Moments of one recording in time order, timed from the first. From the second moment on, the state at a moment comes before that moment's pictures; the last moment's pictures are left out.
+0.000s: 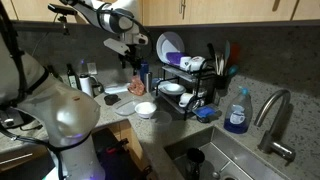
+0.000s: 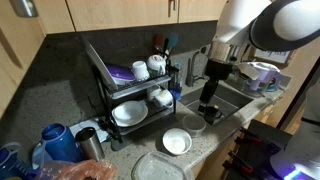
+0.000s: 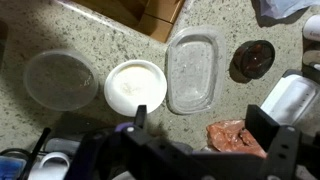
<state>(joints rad) 0.29 -0.59 0.18 -2.58 0.35 2.15 0.08</state>
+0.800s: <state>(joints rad) 0.29 -0.48 0.26 -2.55 0.35 2.16 0.20</state>
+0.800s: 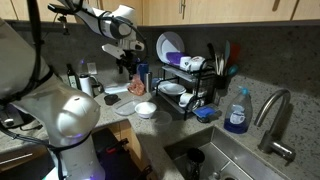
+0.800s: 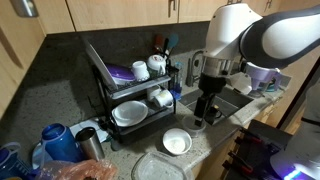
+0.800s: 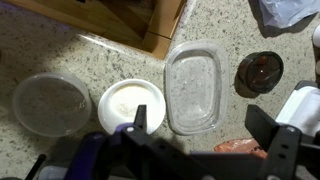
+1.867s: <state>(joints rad) 0.28 -0.05 0.39 -2.35 -0.02 2.28 0.64</state>
